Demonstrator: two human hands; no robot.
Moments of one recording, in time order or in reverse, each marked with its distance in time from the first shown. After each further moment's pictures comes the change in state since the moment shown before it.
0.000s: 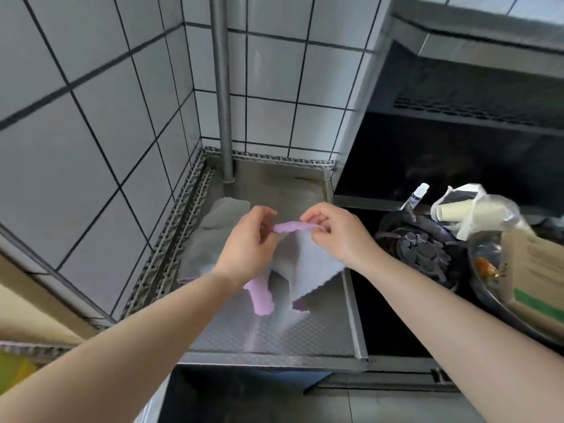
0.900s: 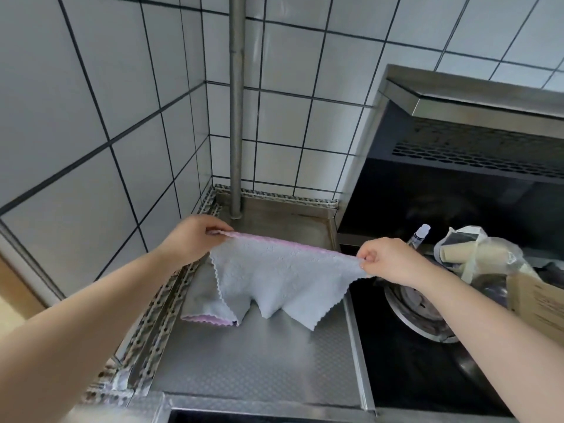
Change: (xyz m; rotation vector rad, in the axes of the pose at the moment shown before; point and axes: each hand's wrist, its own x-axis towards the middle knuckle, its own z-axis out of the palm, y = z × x) left_hand 0.058 -0.019 -0.108 0.301 -0.122 -0.094; right_hand 0.021 0.035 -0.079 -0.539 -0.170 0.131
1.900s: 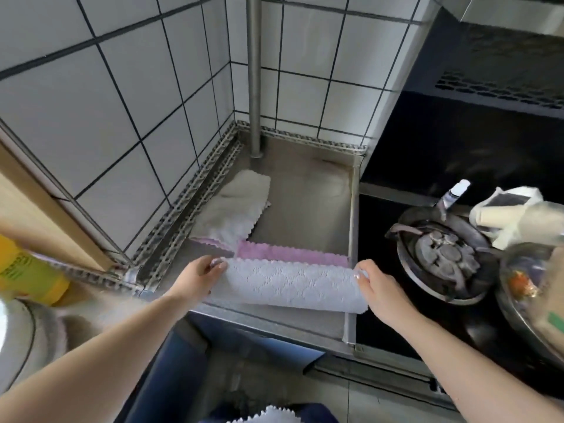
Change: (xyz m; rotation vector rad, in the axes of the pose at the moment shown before) left_hand -0.140 -0.039 0.150 -0.307 0.045 -0.533; right_hand -0.059 0.075 0.145 0.267 -0.069 0.000
